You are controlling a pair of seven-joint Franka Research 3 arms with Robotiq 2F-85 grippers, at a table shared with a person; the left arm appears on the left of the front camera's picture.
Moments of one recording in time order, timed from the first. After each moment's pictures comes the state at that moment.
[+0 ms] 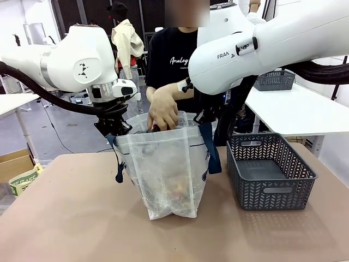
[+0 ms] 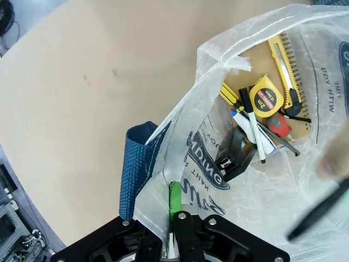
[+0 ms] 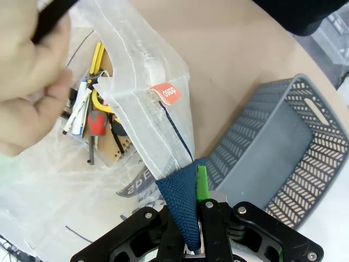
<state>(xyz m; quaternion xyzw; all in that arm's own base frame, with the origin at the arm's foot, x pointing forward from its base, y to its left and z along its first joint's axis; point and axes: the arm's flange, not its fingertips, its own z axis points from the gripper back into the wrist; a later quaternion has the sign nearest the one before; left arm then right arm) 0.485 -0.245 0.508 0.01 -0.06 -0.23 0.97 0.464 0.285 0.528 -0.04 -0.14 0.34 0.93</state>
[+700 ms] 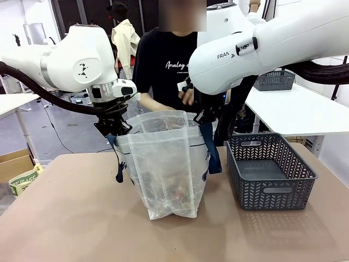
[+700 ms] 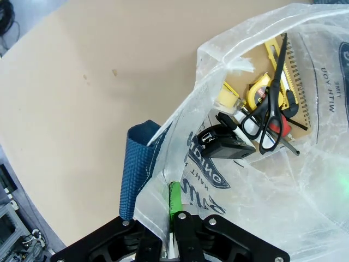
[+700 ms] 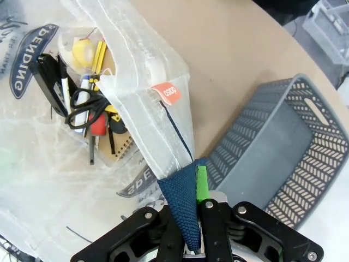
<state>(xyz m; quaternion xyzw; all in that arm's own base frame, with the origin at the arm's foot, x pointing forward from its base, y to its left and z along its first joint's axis) 0.485 -0.245 0.508 0.01 -0.06 -0.23 0.97 0.464 0.285 0.528 -0.04 -0.14 0.34 0.93</state>
